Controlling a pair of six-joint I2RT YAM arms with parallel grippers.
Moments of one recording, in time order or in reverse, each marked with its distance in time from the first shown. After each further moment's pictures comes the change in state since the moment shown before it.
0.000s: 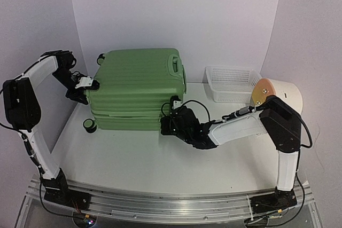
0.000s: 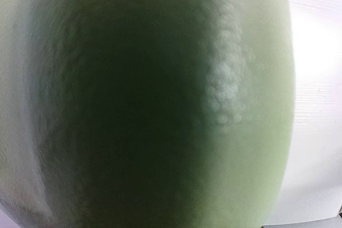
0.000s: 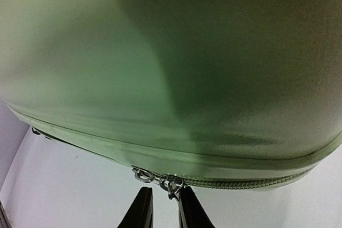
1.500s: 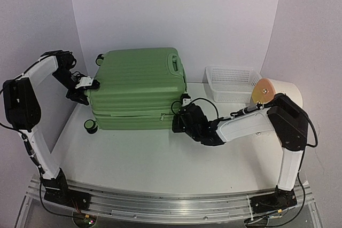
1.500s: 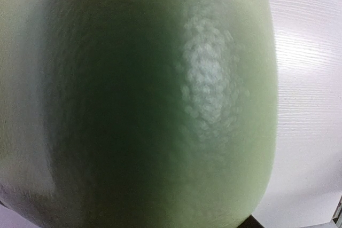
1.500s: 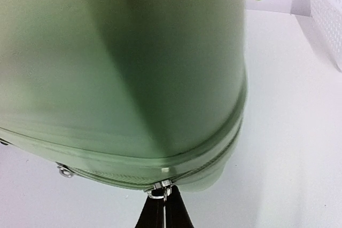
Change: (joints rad) left arm 0.000 0.000 0.002 -0.023 0.028 -0.015; right arm -0.045 -0.049 -0.054 -0.061 0.122 -0.100
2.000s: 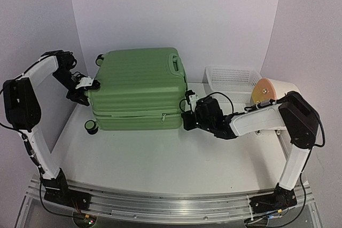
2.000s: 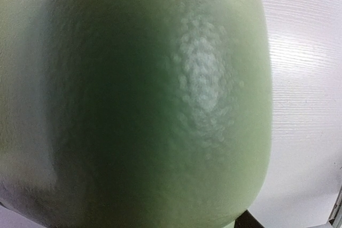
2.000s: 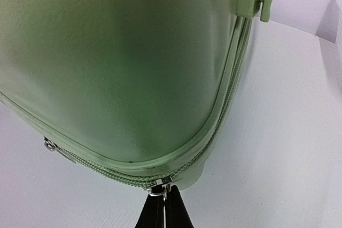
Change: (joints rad) left arm -0.003 0.000 0.000 -0.020 0.009 0.000; right arm -0.156 -0.116 -0.126 0.039 -0.315 -0.256
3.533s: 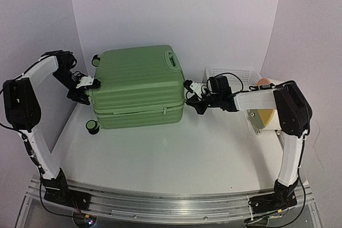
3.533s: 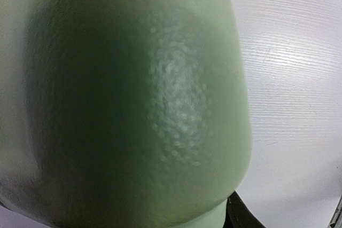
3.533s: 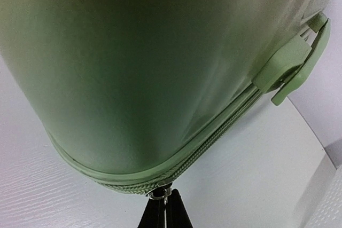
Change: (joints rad) left arm -0.003 -0.005 -0.004 0.020 0.009 -0.017; right arm -0.292 0.152 0.310 -0.216 -0.534 -0.702
